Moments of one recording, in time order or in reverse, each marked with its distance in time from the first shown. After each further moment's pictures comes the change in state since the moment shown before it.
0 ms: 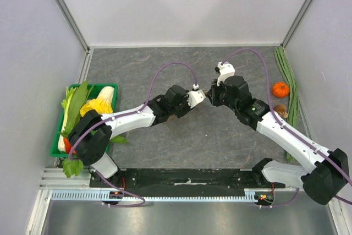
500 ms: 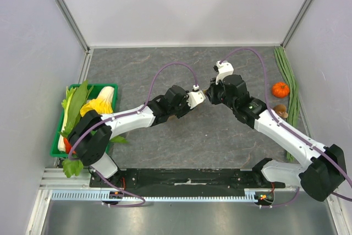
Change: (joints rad) left arm 0.000 -0.002 -0.009 0.011 0.010 0.023; right arm -0.004 0.034 0.000 0.047 0.014 -0.007
